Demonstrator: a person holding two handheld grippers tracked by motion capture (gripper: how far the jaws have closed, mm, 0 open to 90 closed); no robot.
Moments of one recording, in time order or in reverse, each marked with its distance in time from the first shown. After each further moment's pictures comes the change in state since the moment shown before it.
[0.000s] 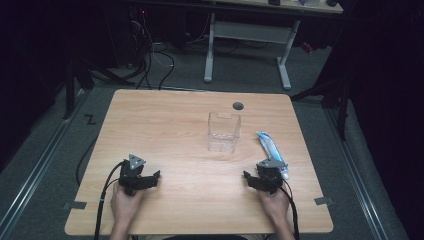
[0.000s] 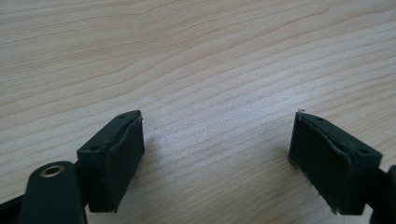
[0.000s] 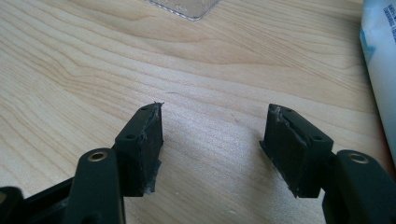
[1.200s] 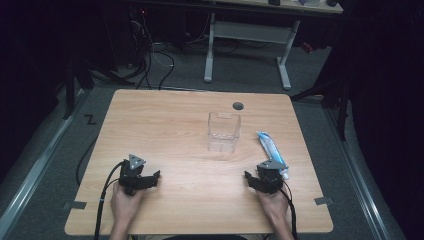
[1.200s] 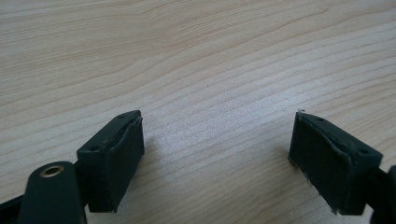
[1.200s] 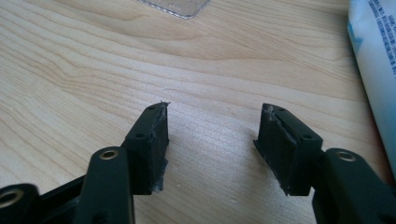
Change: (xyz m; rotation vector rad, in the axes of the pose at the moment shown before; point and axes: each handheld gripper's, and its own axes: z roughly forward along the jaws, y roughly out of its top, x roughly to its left) left arm 0.000 0.000 0.000 0.001 0.000 0.001; right arm 0.004 -0.003 -0.004 -0.006 -0.033 0.034
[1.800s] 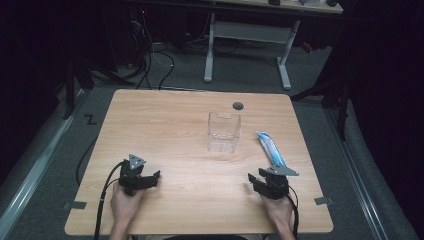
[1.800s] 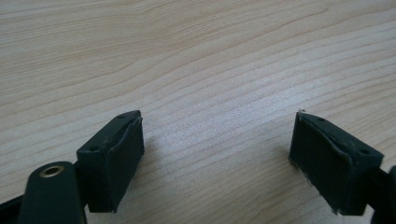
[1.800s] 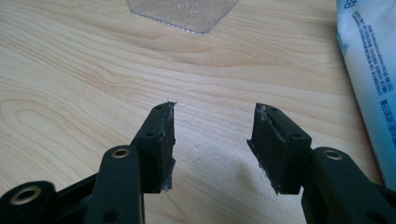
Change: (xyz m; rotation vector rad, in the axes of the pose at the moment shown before) left arm 0.000 0.000 0.000 0.000 0.000 0.001; right arm -0.001 -0.009 -0.028 -0.078 0.062 0.037
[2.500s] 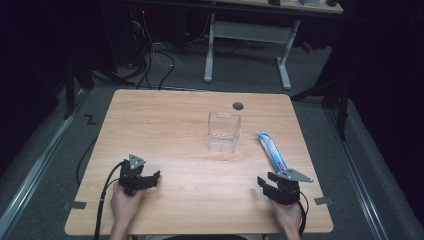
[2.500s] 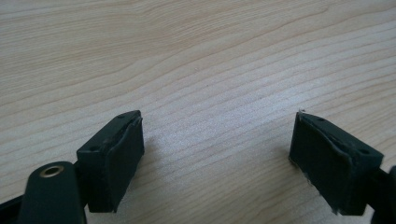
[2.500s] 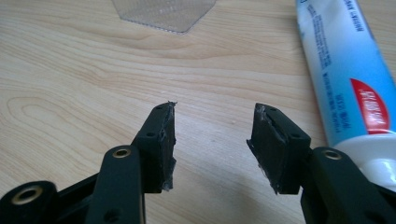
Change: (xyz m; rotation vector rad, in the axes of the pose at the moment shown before) left arm 0.000 0.000 0.000 0.000 0.000 0.000; right arm -0.014 -0.013 -0.025 -0.033 -0.013 0.054
